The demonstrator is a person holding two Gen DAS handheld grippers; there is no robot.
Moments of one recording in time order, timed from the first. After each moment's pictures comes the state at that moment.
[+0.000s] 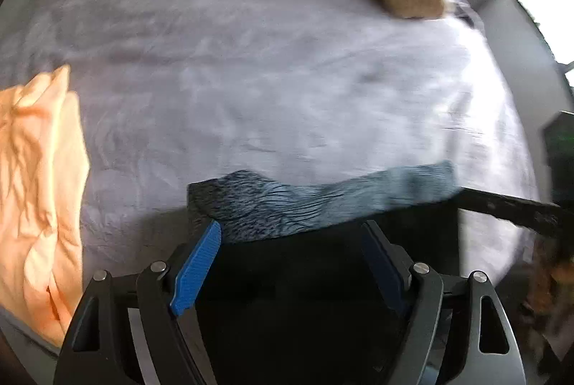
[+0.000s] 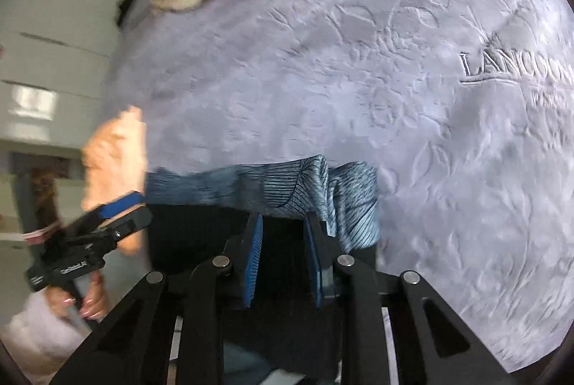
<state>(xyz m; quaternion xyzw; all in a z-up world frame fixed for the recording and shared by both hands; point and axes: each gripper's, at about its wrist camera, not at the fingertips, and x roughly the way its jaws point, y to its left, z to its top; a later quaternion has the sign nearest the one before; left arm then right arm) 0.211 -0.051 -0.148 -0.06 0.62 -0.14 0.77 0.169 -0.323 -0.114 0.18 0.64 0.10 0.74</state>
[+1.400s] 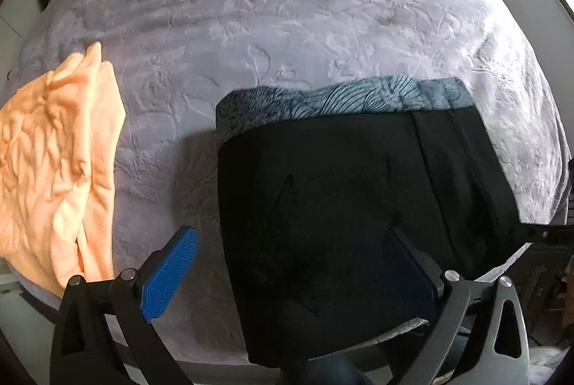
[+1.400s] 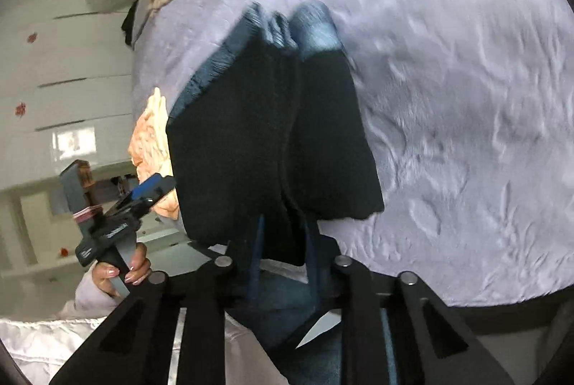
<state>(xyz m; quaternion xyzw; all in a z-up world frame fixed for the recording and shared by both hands) 0.153 -0.045 -0.146 0.03 0.65 -0.11 0.75 0.055 -0.367 -0.144 0.35 0.66 0.14 0.66</state>
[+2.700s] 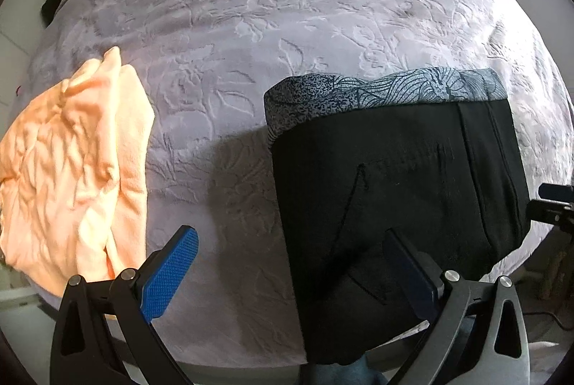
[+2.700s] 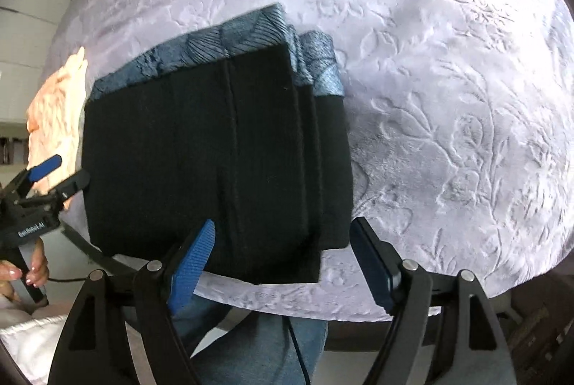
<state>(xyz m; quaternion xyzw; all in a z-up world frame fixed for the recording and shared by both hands) 0.147 -0.022 -0.144 0.07 0.64 -0.12 0.76 0.096 -0.292 -0.118 0.10 0.69 0.01 0.71</state>
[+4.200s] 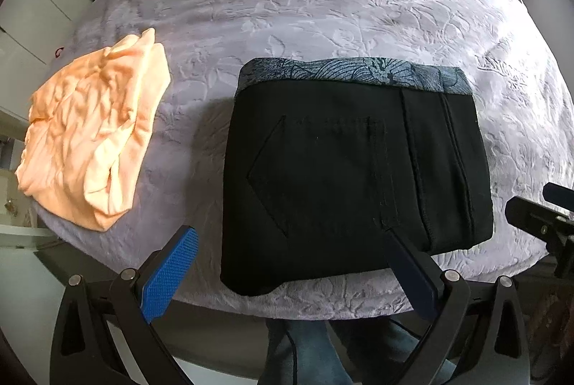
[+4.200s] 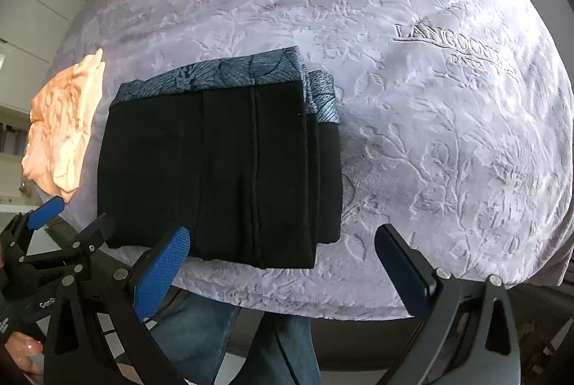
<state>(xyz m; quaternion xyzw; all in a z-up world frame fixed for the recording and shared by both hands) 0.077 -0.086 -0.105 0.04 0.63 -0.01 0.78 0.082 -0.274 -0.081 0.05 0.65 0.01 0.75</state>
